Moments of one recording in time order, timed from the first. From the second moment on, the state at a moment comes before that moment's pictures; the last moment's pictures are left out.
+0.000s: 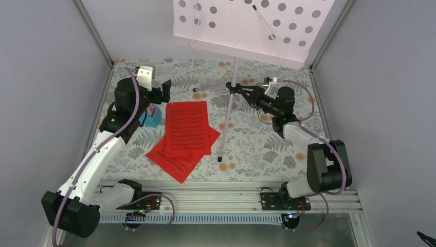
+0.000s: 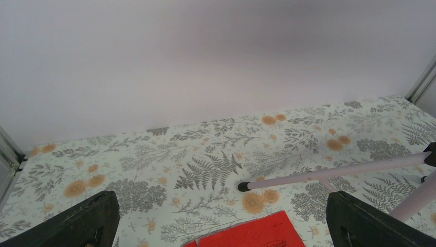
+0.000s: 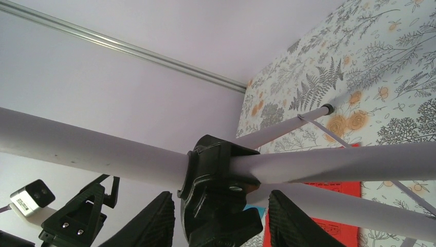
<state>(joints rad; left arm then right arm) -0.29 1.04 1.00 -0.20 -0.04 -0.06 0.19 1.46 0.75 0.61 -0.73 1.12</state>
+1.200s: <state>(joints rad) -0.29 1.05 1.00 -0.20 -0.01 -0.06 0.22 1.46 0.73 0.61 -0.70 1.13</state>
